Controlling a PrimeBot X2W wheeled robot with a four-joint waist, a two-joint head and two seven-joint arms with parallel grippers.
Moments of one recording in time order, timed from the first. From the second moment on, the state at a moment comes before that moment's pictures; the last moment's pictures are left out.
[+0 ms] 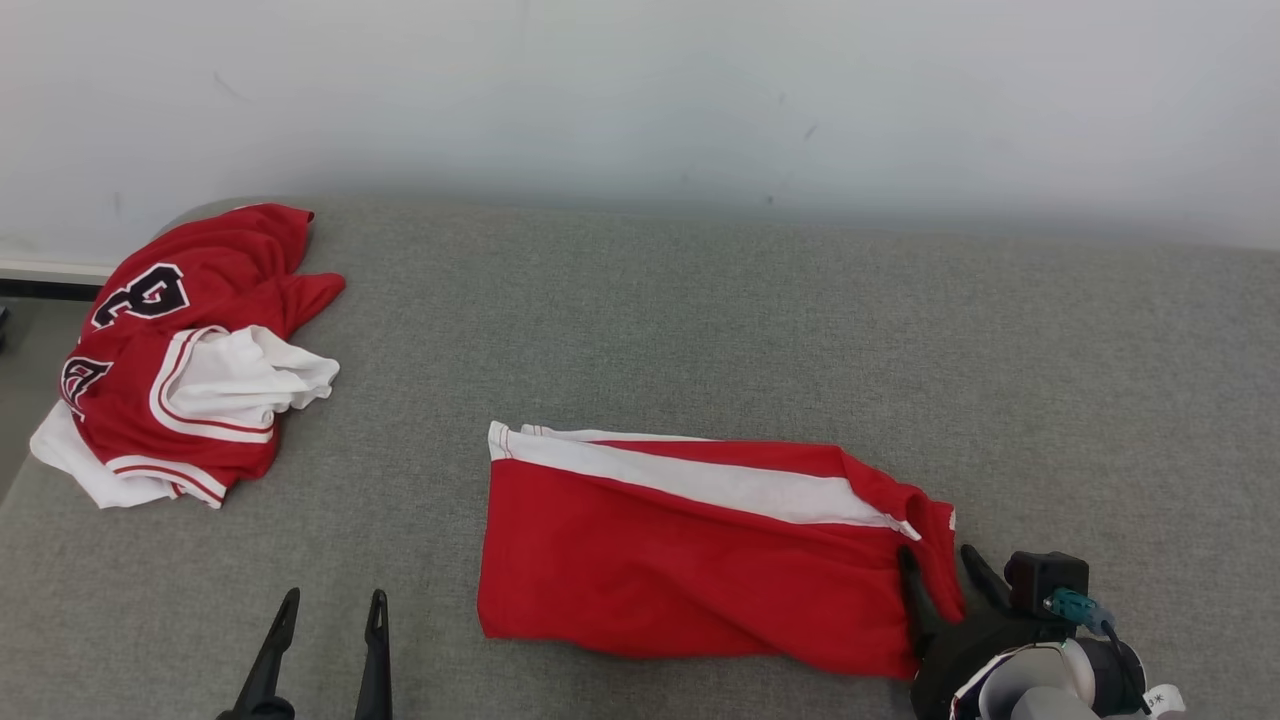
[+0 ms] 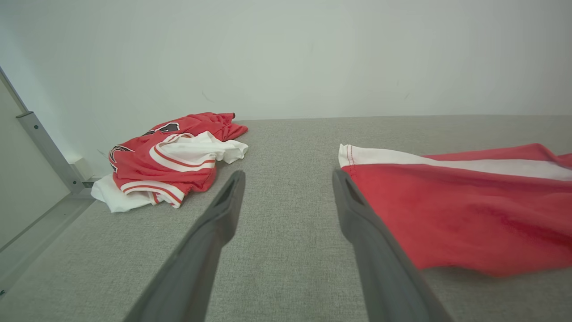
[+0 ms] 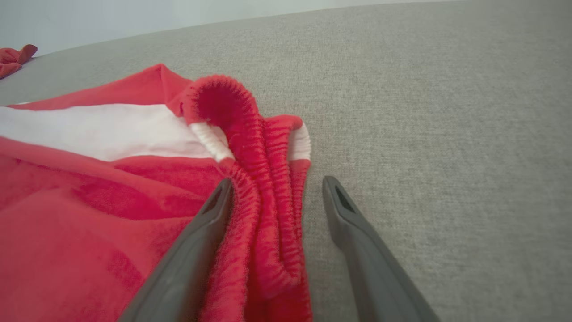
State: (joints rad) left arm 0.06 0.11 -0.05 0.12 -0.09 -0.06 -0.26; right arm -0.38 -0.14 0.03 0.93 0.22 0.13 -0.25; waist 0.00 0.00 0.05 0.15
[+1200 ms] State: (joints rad) left arm 0.10 0.08 0.03 0.12 -0.06 -0.09 -0.26; right arm -0.36 -0.39 0.18 0.59 0.93 0.13 0.06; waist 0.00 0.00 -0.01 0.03
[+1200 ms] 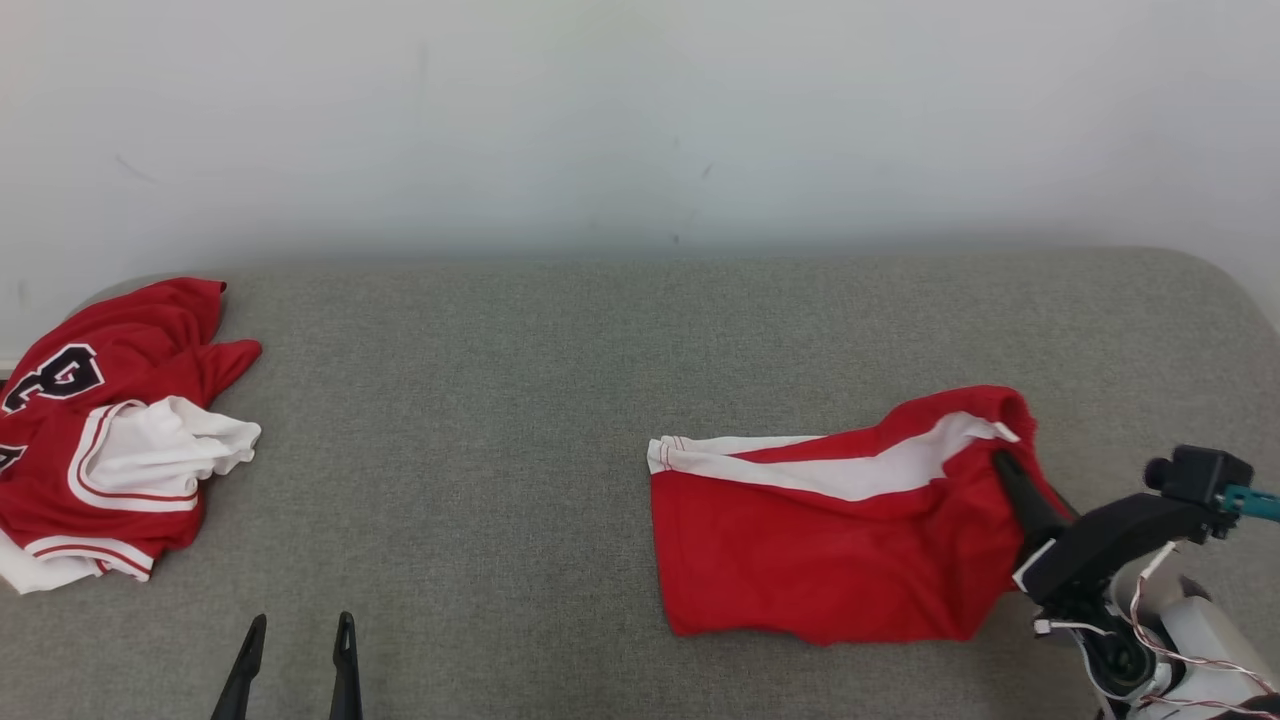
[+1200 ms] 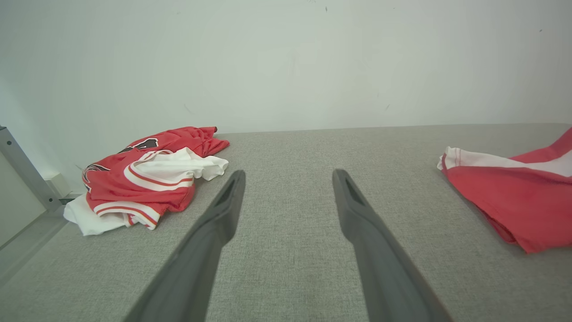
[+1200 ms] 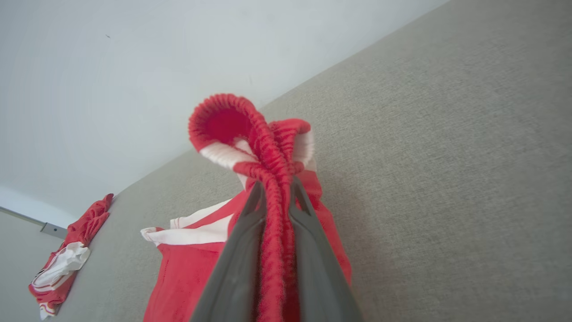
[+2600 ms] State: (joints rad) left arm 0.04 0.06 0.02 0.15 -0.07 -0.08 -0.26; right arm -0.47 -0.24 0.36 0.52 0.73 0.13 -0.02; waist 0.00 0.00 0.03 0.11
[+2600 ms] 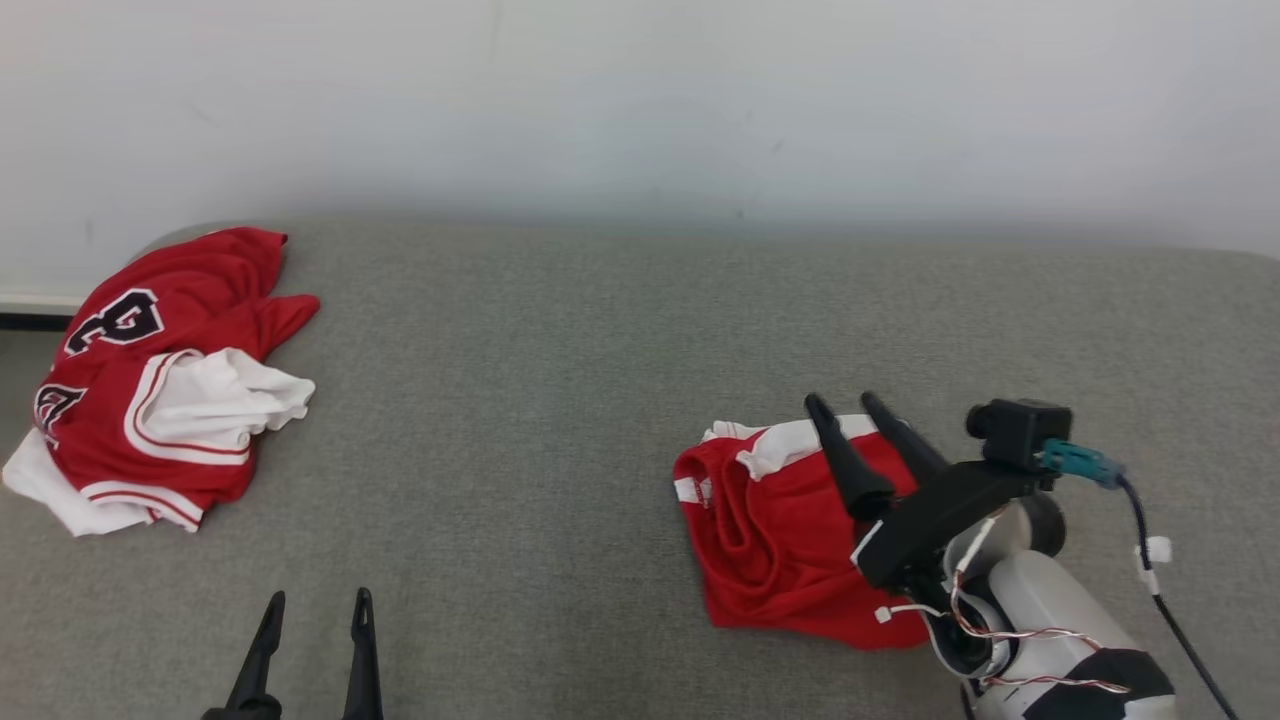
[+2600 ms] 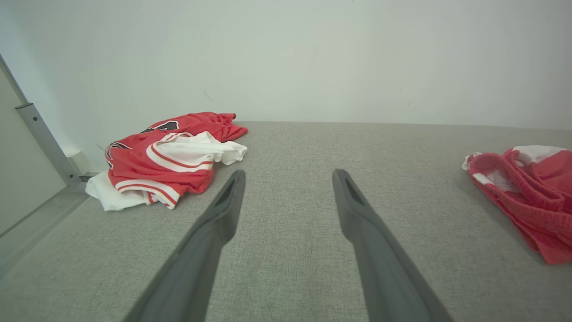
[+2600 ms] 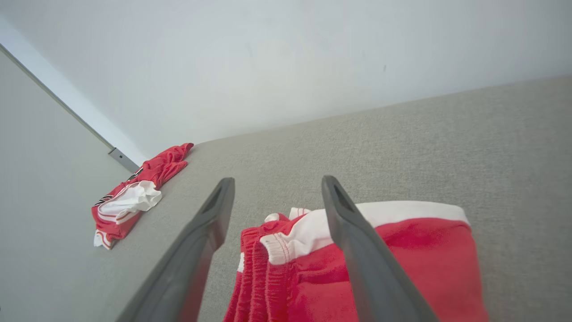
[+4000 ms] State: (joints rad) left arm 0.10 0.06 0.10 0.13 -0.05 -0.08 -0.26; right arm 0.09 -0.08 0.01 0.09 0.25 0.13 -0.26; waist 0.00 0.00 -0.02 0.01
